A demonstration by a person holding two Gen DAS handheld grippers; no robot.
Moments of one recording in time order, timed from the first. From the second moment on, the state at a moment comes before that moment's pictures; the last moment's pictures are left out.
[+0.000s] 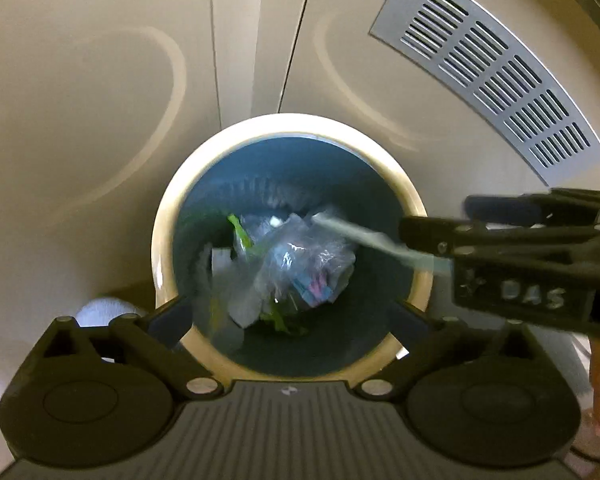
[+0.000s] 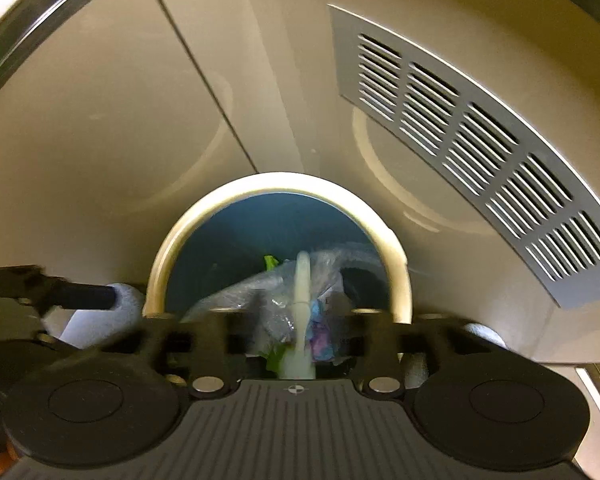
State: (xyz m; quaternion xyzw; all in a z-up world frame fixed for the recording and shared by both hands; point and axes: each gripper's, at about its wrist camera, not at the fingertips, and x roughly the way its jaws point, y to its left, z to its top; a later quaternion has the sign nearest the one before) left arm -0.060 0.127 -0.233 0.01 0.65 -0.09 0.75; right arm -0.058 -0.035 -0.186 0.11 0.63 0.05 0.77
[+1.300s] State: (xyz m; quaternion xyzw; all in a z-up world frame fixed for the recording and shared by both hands) left arm -0.177 0.130 -0.109 0.08 0.51 -0.02 0.85; right arm -0.180 -0.005 -0.053 -0.09 0.45 0.08 0.88
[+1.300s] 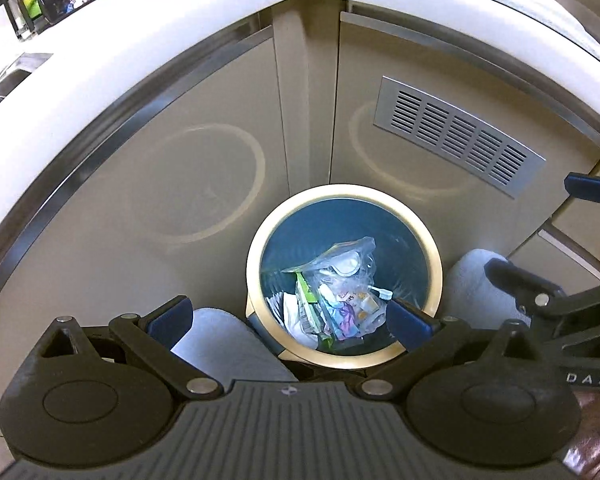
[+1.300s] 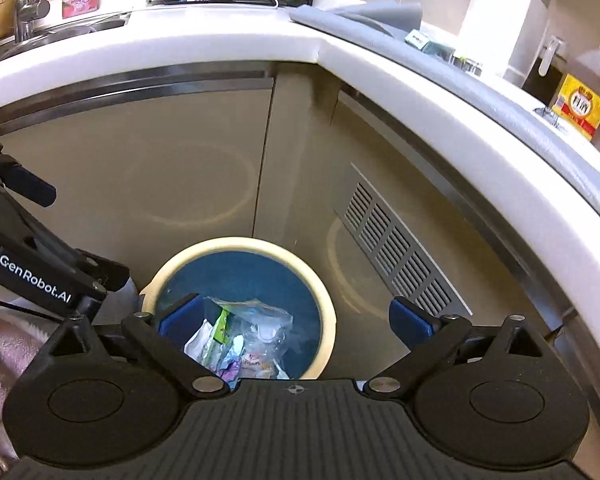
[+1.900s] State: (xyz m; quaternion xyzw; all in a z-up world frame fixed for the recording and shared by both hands) left arm -0.177 0.130 -0.110 0.08 0.51 -0.02 0.85; right arm -0.179 -0.005 -0.058 -0.08 0.46 0.08 0.88
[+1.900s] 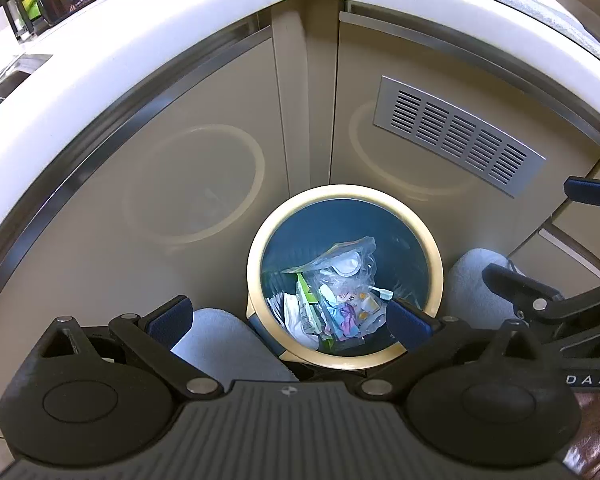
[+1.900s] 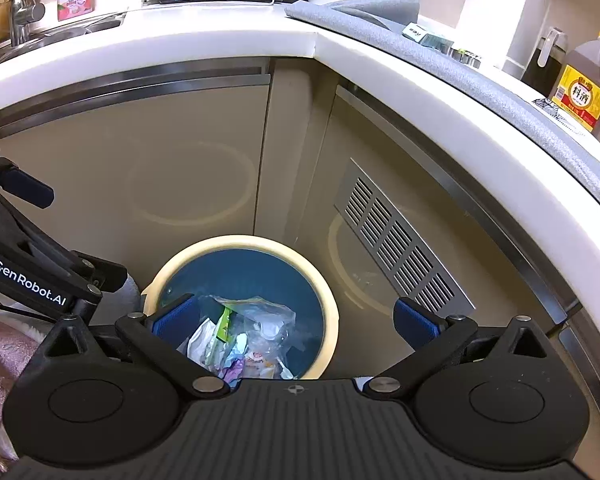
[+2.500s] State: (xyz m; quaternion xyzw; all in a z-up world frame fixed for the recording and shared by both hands) left arm -0.176 0.131 -0.113 0.08 0.52 -0.01 0.85; right arm -0.172 -0.006 -0.072 -0.06 0.50 0.09 0.86
